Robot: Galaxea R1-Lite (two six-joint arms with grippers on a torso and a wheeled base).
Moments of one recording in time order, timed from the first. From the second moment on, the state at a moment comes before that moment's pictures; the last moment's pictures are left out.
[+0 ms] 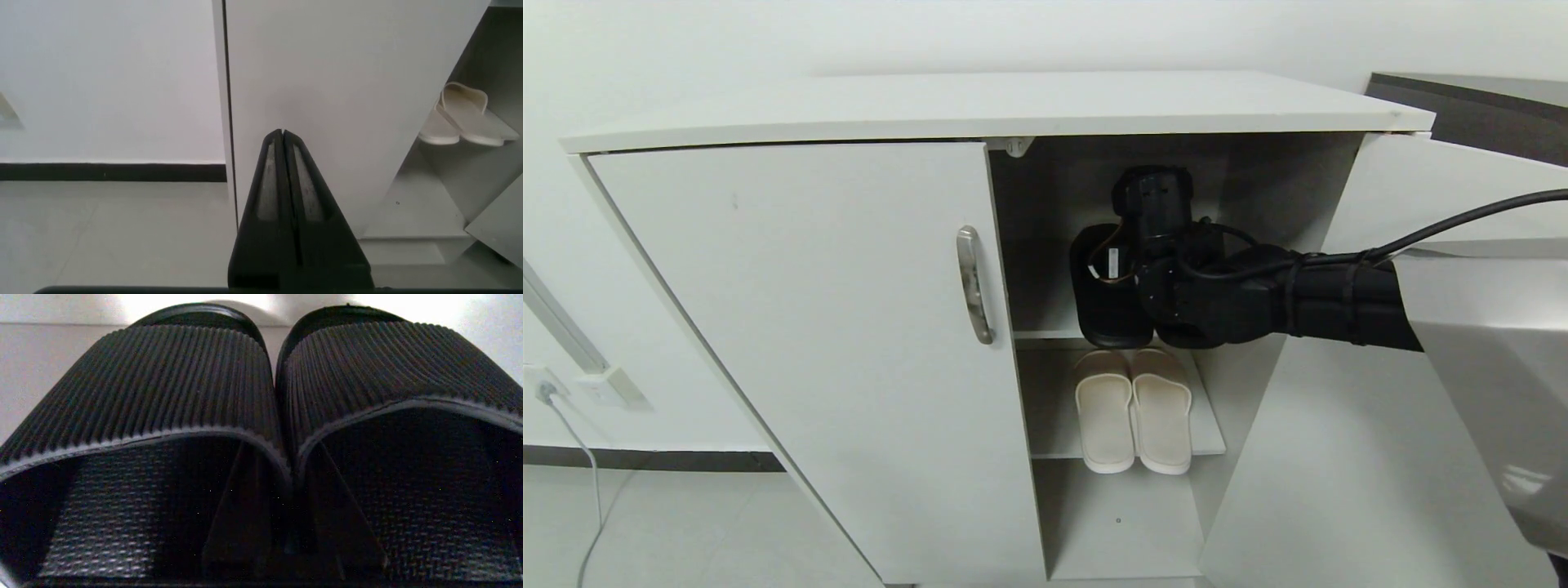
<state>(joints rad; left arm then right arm) 0.00 0.00 0.00 0.00 0.04 -0.02 0.70 2.26 -1.99 -0.05 -0.70 0.17</state>
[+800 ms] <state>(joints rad) 0.00 0.00 0.00 0.00 0.04 -0.02 0.69 2.28 -1.98 -0.05 -0.71 0.18</state>
